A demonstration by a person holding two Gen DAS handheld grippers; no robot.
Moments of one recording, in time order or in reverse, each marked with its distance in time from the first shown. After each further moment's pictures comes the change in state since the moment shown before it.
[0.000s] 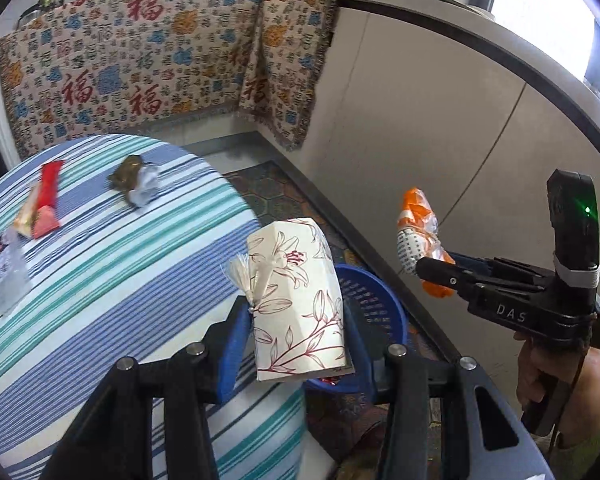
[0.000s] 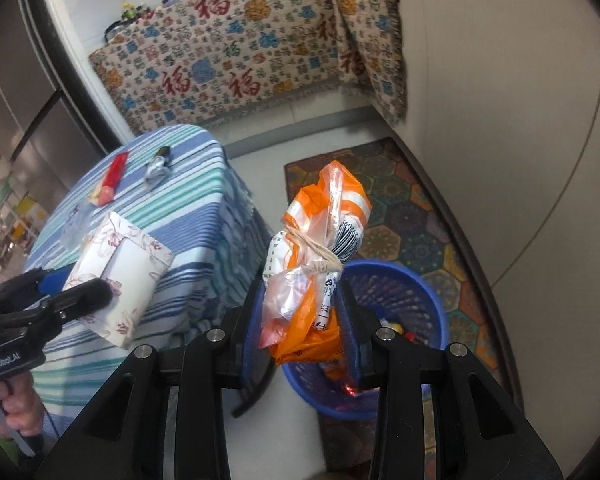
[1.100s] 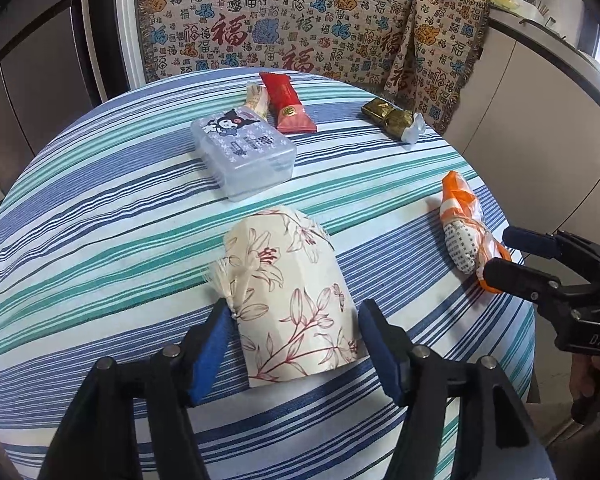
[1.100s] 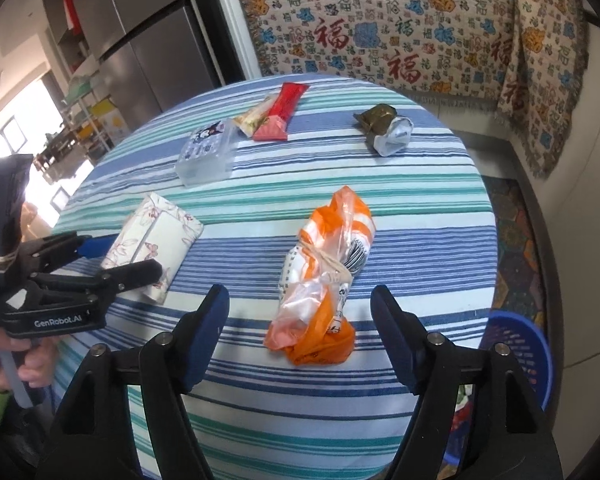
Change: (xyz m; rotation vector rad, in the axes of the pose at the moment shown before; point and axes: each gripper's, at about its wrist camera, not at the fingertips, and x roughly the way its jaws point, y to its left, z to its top) left arm -0.073 0.193 -0.090 -0.237 0.039 0.301; right arm 0.079 0.227 -0.007 -0.372 0.089 0.226
